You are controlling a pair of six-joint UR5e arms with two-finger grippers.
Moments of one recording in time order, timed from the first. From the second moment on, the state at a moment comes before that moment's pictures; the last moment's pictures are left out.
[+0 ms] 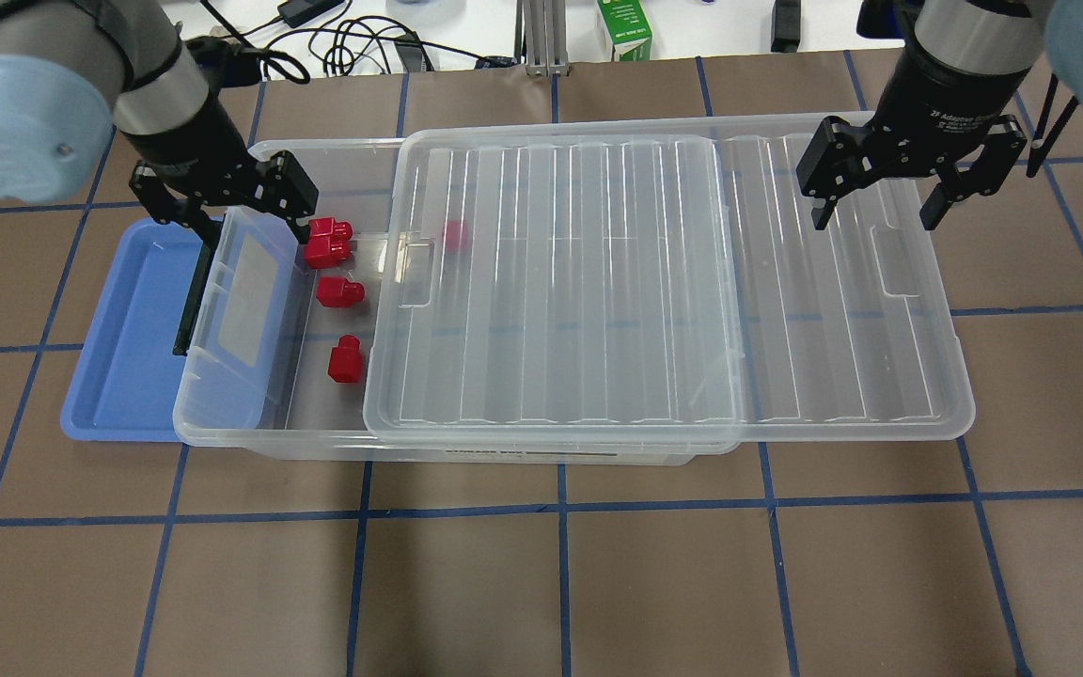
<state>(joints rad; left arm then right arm) -1.49 -1.70 -1.53 -1.55 1.57 0.09 1.49 -1.53 1.54 -1.48 -1.57 -0.03</state>
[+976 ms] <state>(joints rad) -1.56 -1.60 -1.47 -1.63 1.60 0.09 1.35 -1.46 1.54 -1.58 -1.73 -0.12</state>
